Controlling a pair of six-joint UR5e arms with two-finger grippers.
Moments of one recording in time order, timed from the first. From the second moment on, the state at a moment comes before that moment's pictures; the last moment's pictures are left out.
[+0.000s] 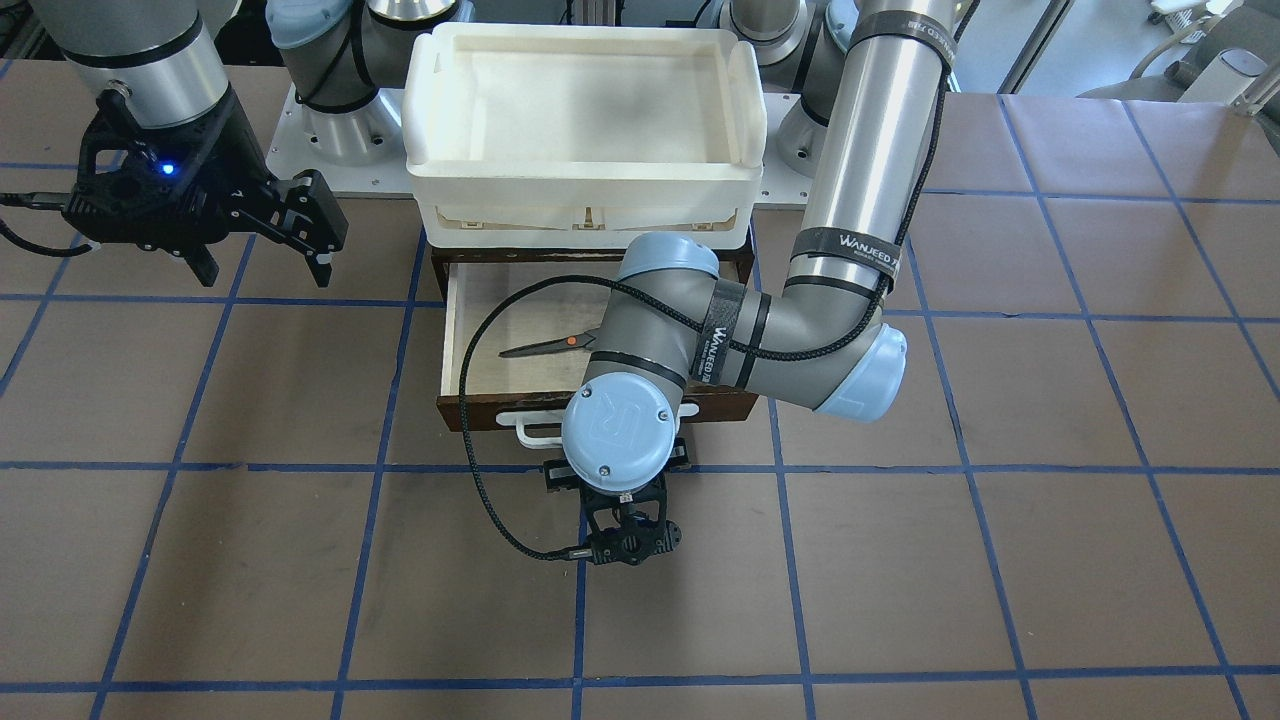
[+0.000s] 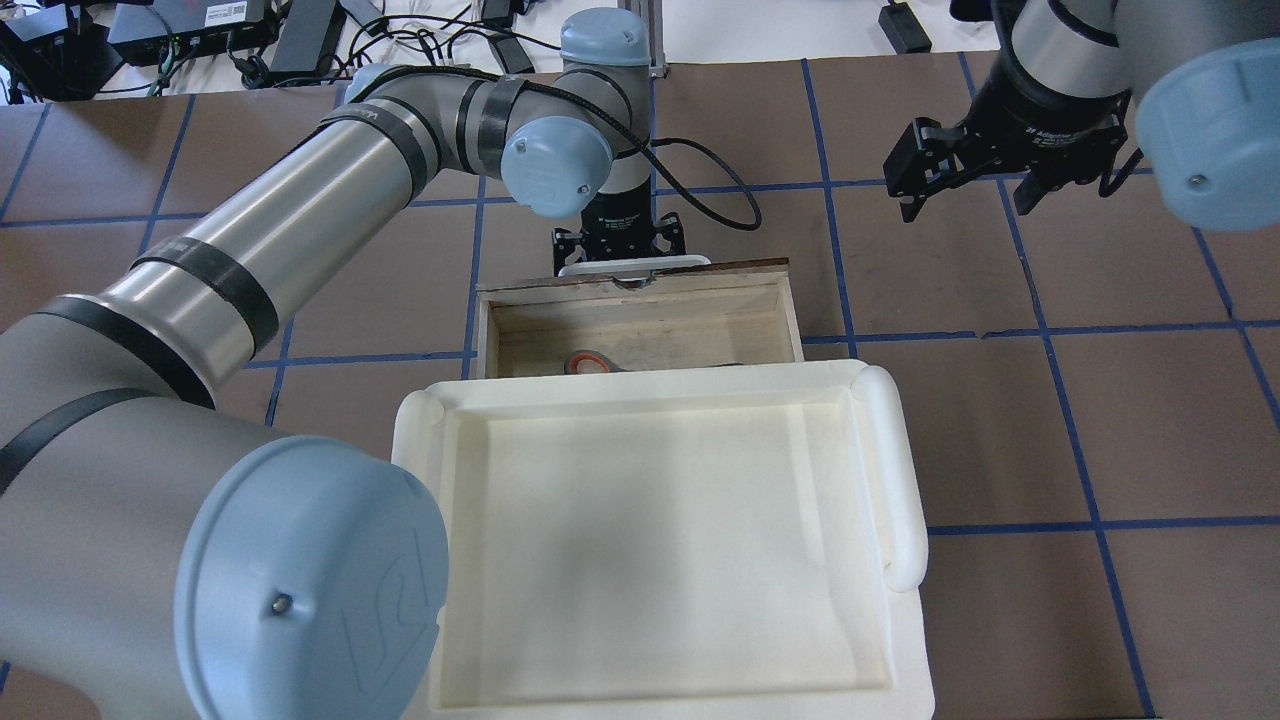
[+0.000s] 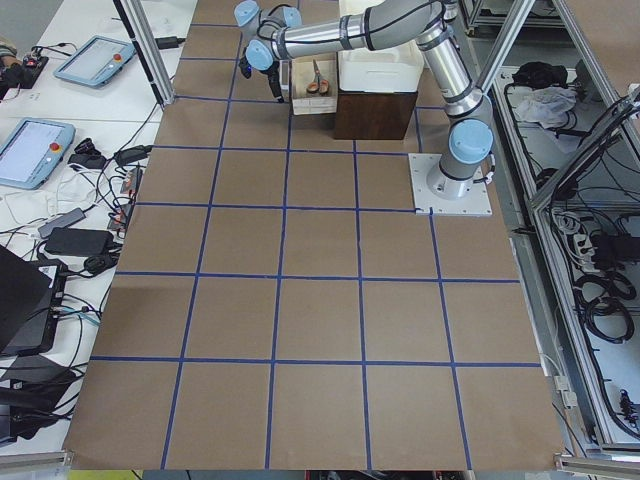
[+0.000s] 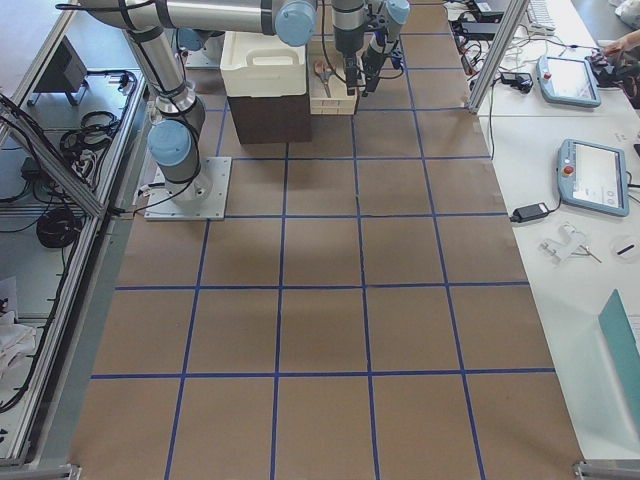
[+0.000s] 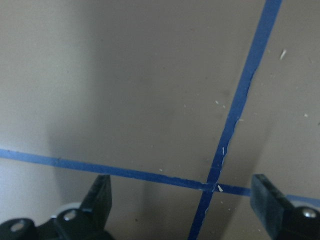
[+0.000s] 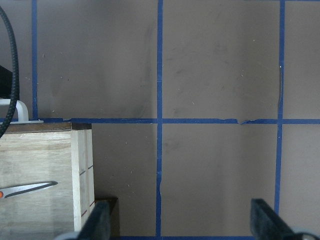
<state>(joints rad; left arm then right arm) -1.88 -2.25 -1.26 -1.46 1.52 -0.48 1.53 -1.60 1.64 -1.72 -1.57 -0.06</state>
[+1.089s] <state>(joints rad) -1.94 -2.12 -1.34 -1.47 1.51 -0.52 1.53 -1.60 1.64 -1.73 -1.57 -0.06</state>
